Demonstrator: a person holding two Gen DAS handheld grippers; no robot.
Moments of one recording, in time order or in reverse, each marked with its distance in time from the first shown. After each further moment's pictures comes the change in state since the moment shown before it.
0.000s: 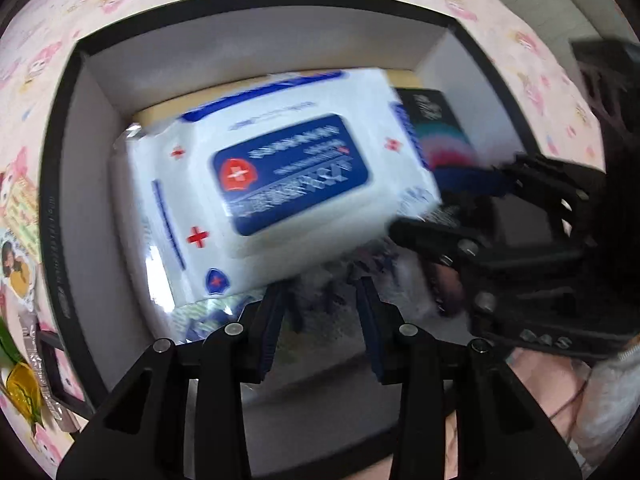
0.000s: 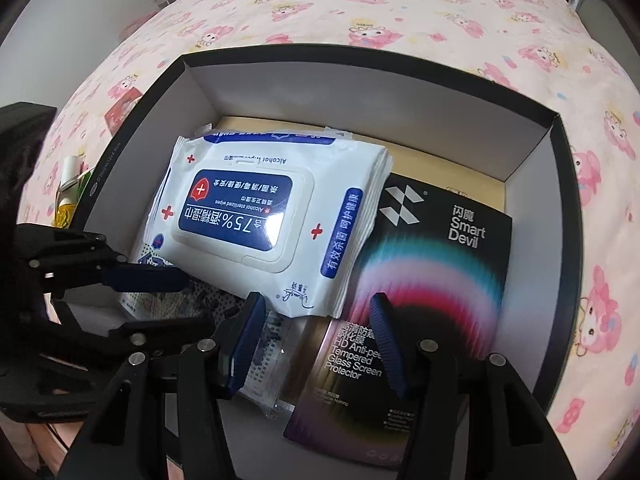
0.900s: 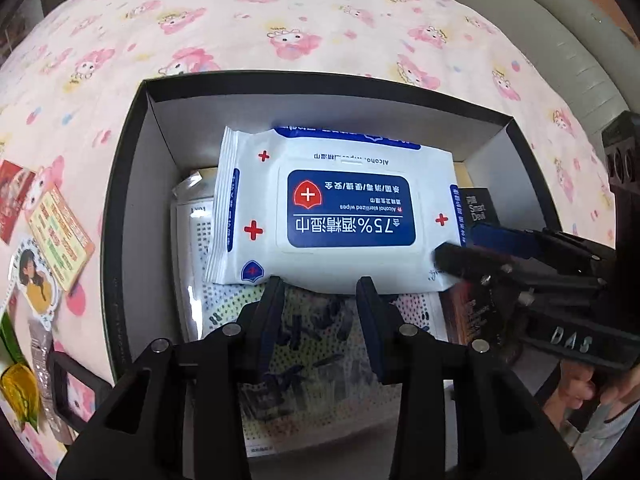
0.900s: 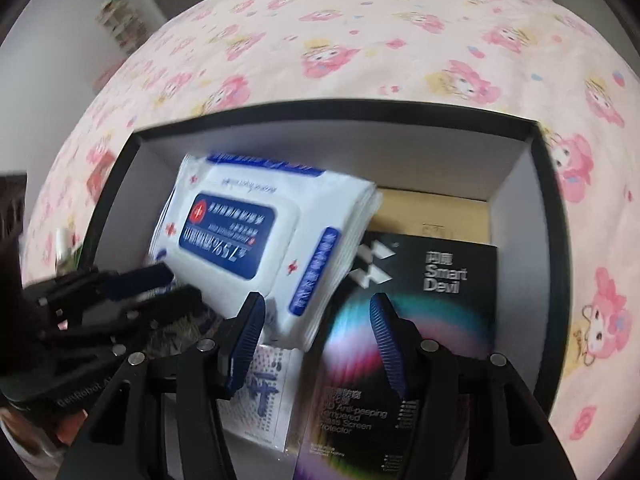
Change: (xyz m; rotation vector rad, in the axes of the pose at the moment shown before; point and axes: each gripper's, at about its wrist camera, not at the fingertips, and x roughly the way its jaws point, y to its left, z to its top) left arm -0.015 0.011 0.016 -0.117 -0.161 0.027; right arm -0.007 -0.023 0.034 0.197 -0.080 -0.005
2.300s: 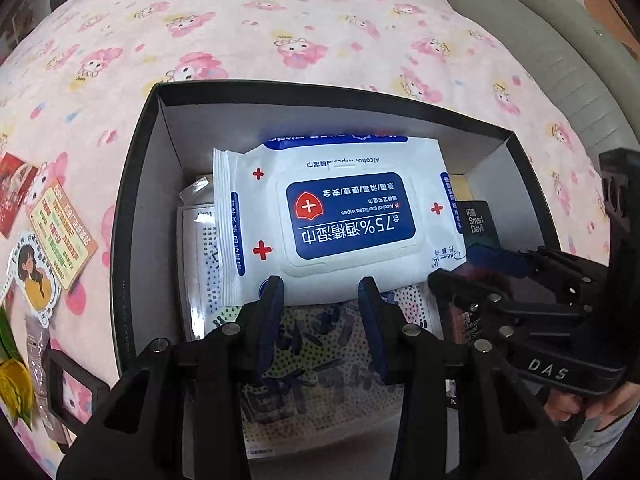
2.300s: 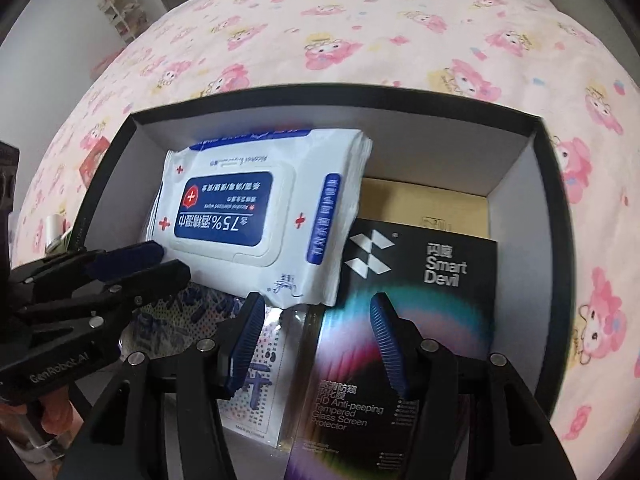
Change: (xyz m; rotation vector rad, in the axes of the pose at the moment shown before) left arm 0.018 0.013 -0.006 -0.003 -0.048 0.023; right arm 0.002 0.002 -0.005 -0.050 0.011 -0.032
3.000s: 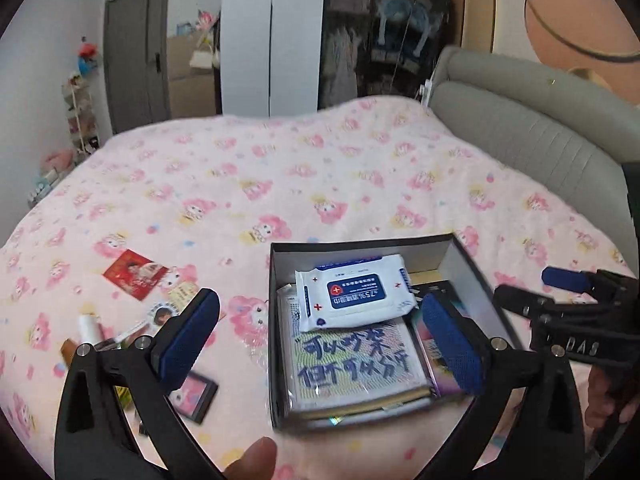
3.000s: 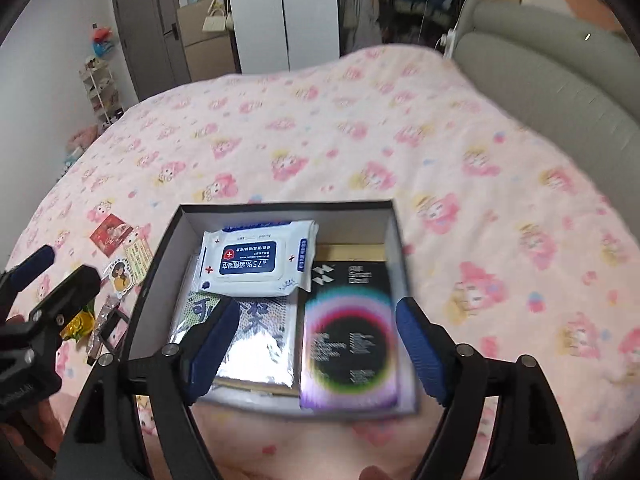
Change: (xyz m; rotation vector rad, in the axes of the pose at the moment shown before) left arm -0.196 -0.034 -0.088 0.064 -0.548 0.170; right arm -0.170 0.050 -0.072 0.085 -0.374 -0.203
